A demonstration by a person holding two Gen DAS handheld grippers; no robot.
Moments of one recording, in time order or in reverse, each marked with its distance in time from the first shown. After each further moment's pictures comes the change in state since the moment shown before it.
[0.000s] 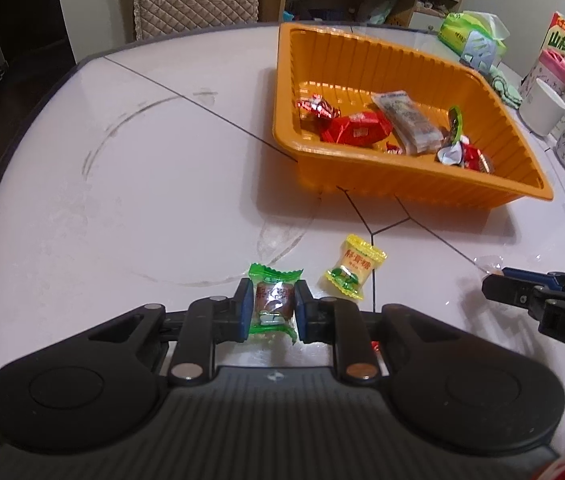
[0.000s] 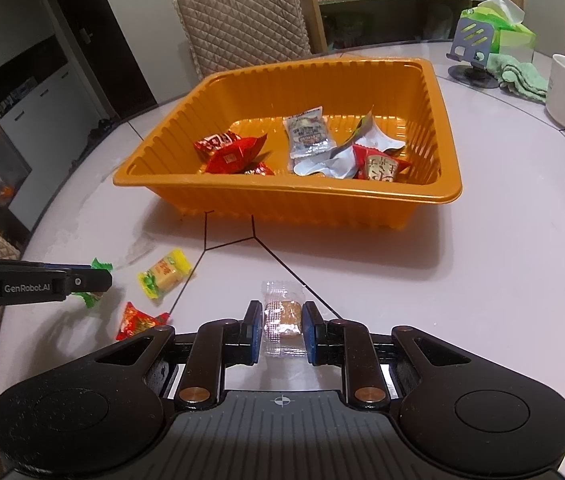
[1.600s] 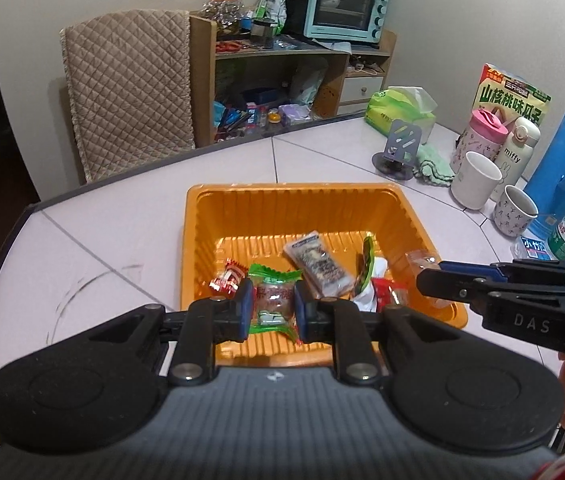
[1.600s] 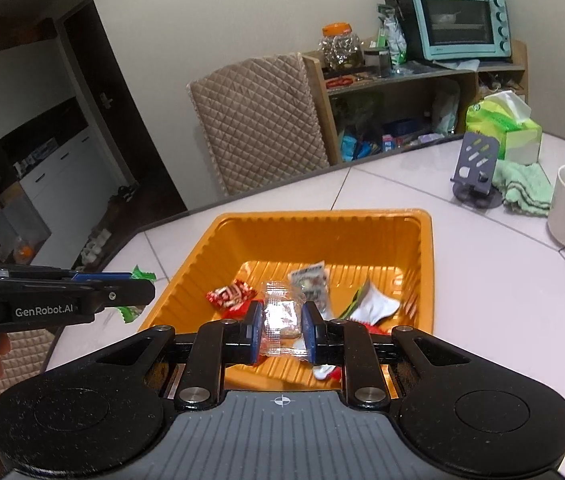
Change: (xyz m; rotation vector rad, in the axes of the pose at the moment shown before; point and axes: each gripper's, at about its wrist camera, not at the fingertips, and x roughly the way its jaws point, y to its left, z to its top) left arm -0.038 -0.058 0.105 0.150 -0.197 -0.118; right arm -0.037 -0.012 0.100 -0.006 -0.212 0.059
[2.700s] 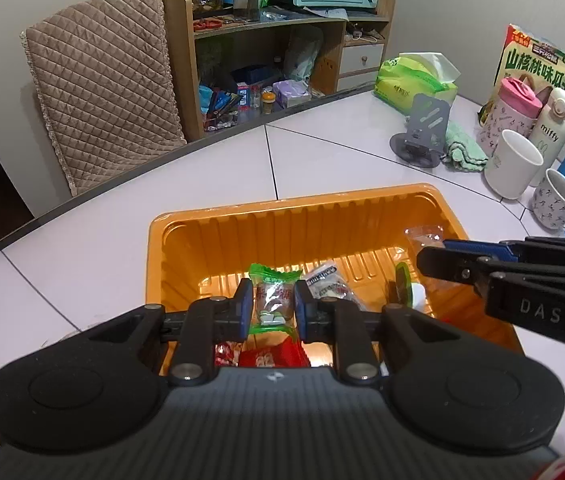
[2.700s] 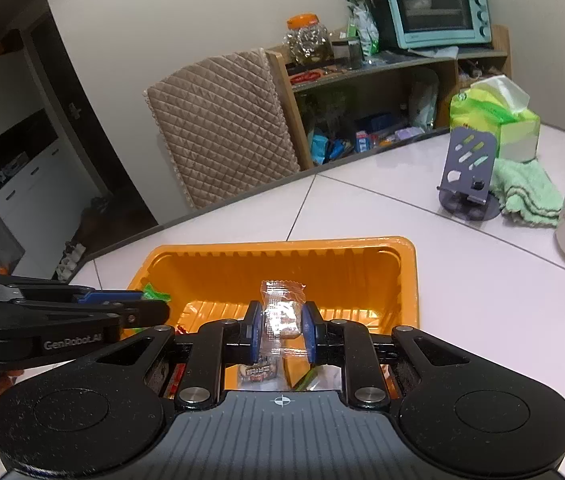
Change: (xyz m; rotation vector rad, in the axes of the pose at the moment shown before) left arm 0.107 -0.008 0.042 0.077 0.084 0.021; right arm 0.076 -0.047 0.035 0.066 0.005 -0.056
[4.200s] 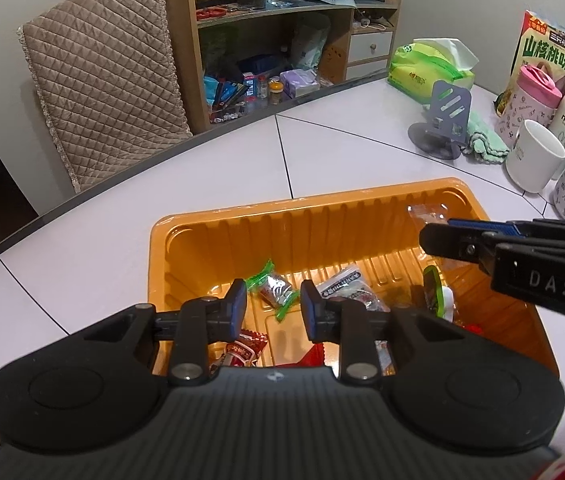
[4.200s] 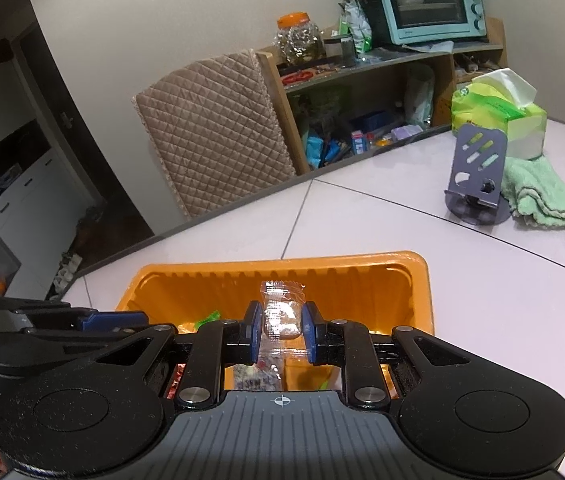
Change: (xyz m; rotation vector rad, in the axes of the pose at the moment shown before) left arm 0.024 0.007 0.007 0.013 0.028 0.030; right arm 0.025 -0.002 0.013 0.032 -0.014 -0.003
